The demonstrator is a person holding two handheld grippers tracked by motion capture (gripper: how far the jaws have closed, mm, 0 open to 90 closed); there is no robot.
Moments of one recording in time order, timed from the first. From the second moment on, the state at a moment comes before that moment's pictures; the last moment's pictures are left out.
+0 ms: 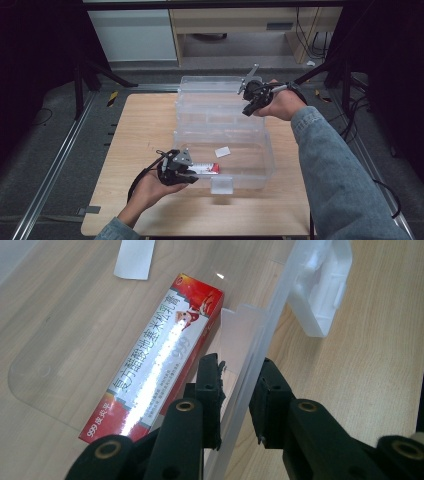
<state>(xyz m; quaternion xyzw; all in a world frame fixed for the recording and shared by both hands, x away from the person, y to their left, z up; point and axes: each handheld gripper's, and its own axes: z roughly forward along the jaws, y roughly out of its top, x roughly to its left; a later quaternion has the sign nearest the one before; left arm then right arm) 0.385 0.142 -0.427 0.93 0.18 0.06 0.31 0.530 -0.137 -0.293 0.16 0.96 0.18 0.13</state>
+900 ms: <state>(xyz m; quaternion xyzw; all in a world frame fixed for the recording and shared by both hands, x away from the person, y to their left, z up) 0.385 0.142 -0.427 0.93 0.18 0.06 0.31 0.496 -0.139 -0.286 0.16 0.96 0.20 0.14</state>
